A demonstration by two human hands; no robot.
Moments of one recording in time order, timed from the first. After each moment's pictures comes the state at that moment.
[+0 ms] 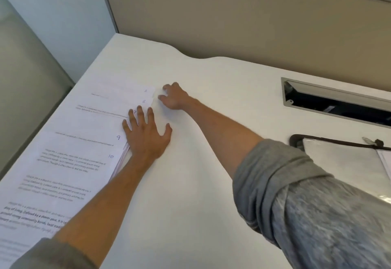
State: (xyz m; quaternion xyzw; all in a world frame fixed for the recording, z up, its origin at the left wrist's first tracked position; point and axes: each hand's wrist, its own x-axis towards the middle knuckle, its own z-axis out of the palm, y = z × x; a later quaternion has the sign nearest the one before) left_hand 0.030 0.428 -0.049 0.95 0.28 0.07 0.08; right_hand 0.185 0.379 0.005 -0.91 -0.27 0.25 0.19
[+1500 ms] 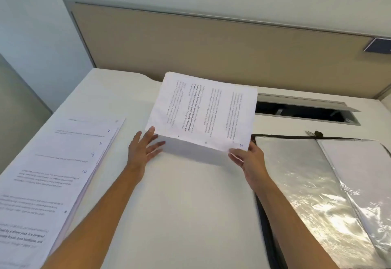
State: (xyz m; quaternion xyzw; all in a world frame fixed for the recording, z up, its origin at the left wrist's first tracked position) left_hand 0.007 0.346 0.007 0.57 0.24 0.07 0.78; right_hand 0.044 0.057 0.040 -0.63 0.12 0.11 0.76
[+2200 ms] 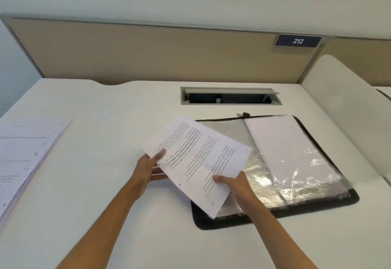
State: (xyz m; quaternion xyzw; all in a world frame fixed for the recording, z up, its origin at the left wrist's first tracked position) left_hand -0.066 0.139 0.039 0.64 0.17 -0.12 0.74; right_hand -0.078 -0.128 0.032 -0.69 0.13 0.15 0.69
